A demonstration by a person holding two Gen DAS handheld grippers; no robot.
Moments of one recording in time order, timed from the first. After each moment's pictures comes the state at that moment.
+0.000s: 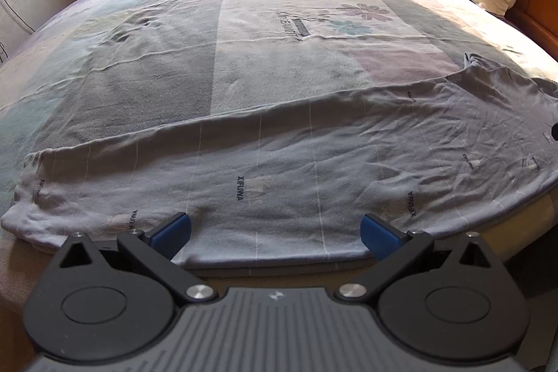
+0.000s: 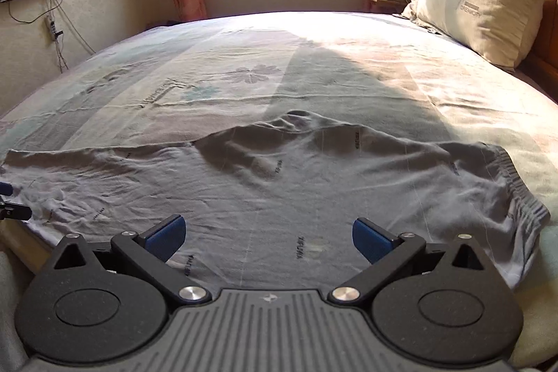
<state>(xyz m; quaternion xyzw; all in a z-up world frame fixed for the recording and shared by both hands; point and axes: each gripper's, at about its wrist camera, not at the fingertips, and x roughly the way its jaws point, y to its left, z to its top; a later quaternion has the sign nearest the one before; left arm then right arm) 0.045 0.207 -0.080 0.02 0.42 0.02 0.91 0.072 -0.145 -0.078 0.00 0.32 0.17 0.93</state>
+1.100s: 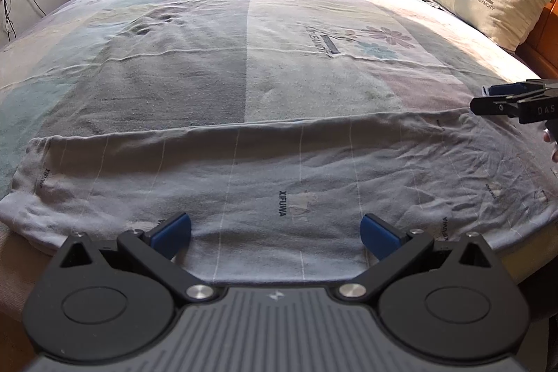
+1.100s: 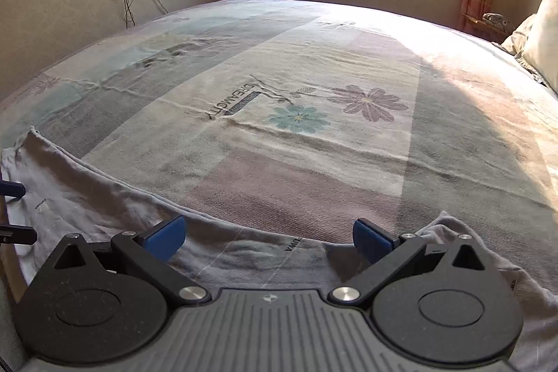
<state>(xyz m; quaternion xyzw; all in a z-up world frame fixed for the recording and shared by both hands) 0.050 0.242 -0.092 -0.04 0.40 0.01 0.91 0.182 -0.040 -0.076 -0.07 0.34 0.25 0.90</state>
